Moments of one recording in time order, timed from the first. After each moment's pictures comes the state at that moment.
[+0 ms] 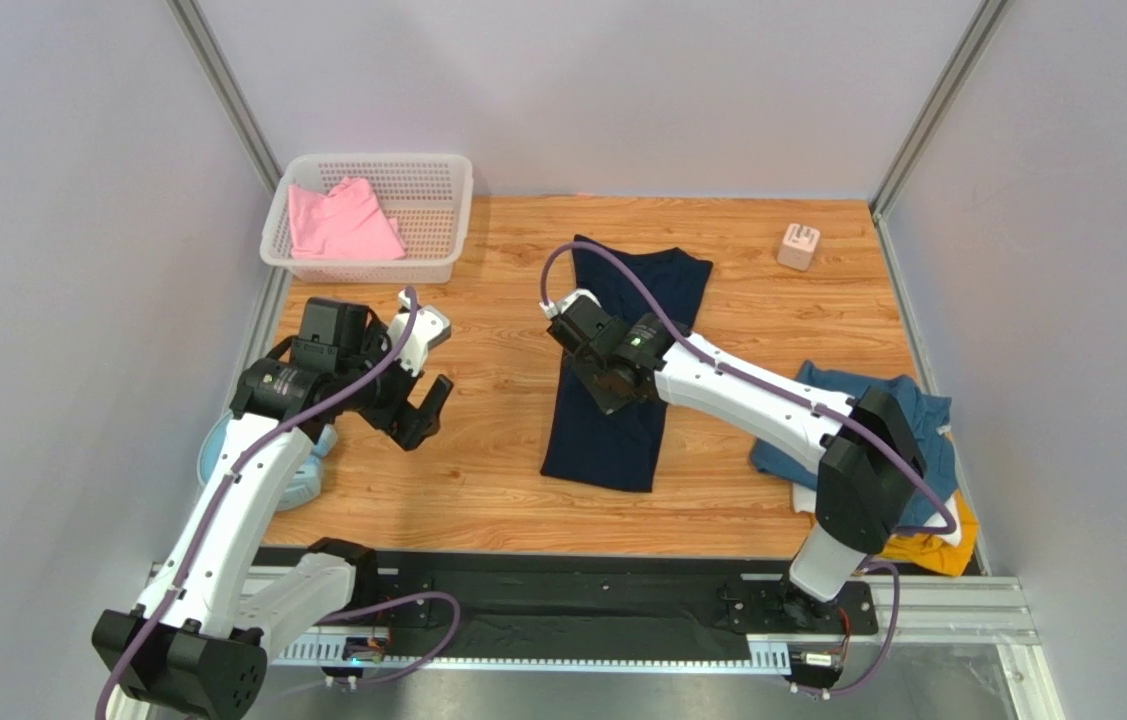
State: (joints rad) left arm -0.23 0.98 1.05 -1.01 0.30 0.40; right arm 0.90 1.67 1.41 -0.85 0.34 0.20
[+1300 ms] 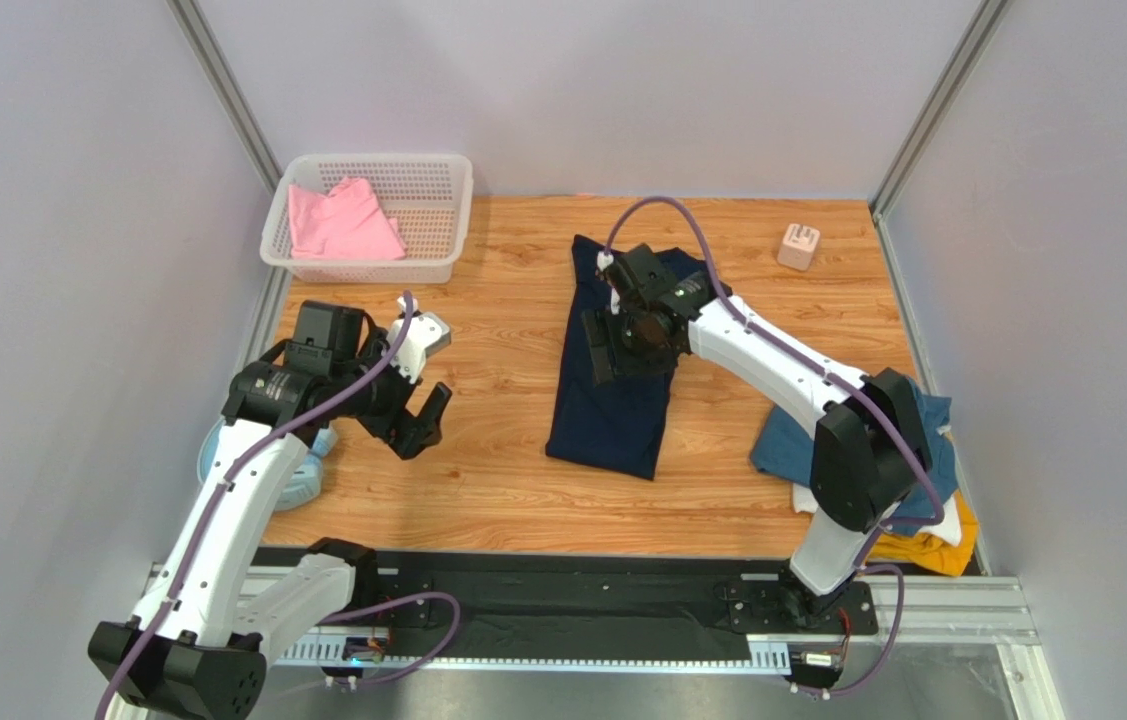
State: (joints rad) left arm -0.23 0.96 1.06 -1.08 0.36 0.41; right arm 0.63 1.74 1.51 -0.82 0.05 0.34
